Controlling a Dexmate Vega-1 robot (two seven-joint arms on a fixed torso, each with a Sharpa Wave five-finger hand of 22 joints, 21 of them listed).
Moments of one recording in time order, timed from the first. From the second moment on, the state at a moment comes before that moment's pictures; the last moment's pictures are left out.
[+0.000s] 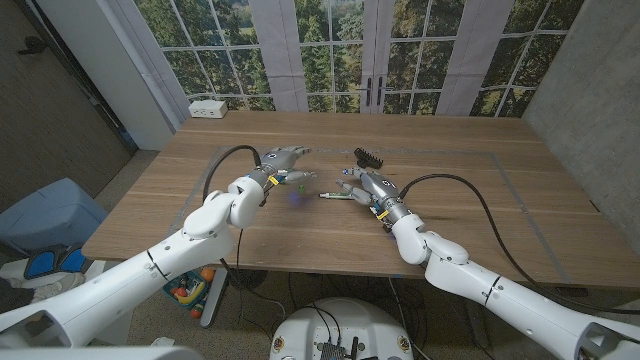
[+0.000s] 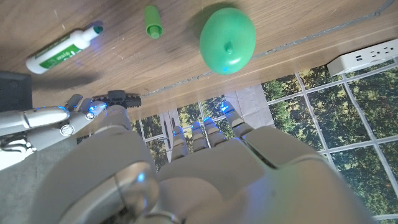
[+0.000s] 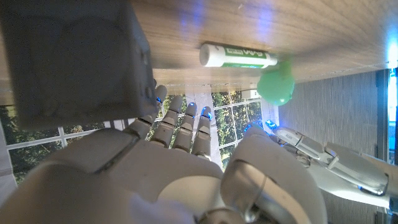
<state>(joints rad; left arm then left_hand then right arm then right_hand) 0.91 0.84 0.62 -2.03 0.67 0.45 -0.01 0.53 0.14 0.14 0.00 0.20 0.01 -0.15 0.17 0.18 -0.04 -0.05 0.17 0.18 -0.04 -0.03 0.17 0.18 -0.08 0.04 0.45 0.17 -0.90 -0.62 -0.79 -1.69 -0.48 -0.16 -0.39 0.49 0.19 0.16 0.12 0.21 0.34 -0.09 0.19 0.20 0.27 -0.06 0.18 0.50 0.20 -0.04 0.18 0.73 0.09 -0.01 0.73 0.17</state>
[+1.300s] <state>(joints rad) 0.99 0.74 0.44 -1.74 0.08 -0.18 0.27 0.34 0.16 0.18 0.07 0.23 -0.17 -0.09 0.19 0.17 -0.17 -0.09 0.19 0.17 -0.17 -0.03 0.19 0.17 -0.09 -0.04 0.35 0.17 -0.93 -0.58 -0.61 -1.56 -0.12 0.28 -0.37 0.40 0.18 0.28 0.15 0.21 0.23 -0.02 0.18 0.19 0.20 -0.06 0.18 0.37 0.10 -0.04 0.18 0.56 0.10 -0.04 0.64 0.16</state>
